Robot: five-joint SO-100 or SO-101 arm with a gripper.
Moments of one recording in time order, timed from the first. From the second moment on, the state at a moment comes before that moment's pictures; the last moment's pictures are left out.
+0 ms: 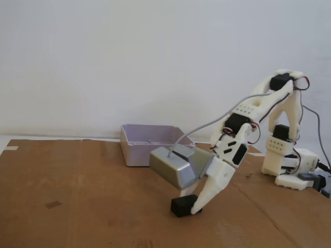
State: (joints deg) arm -24.3 70.3 106.3 19.3 13.4
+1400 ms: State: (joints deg) arm -11.7 91.0 114.3 19.4 9.7
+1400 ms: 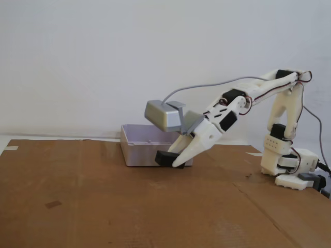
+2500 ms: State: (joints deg) arm 10.3 107.1 123.4 17.1 7.2
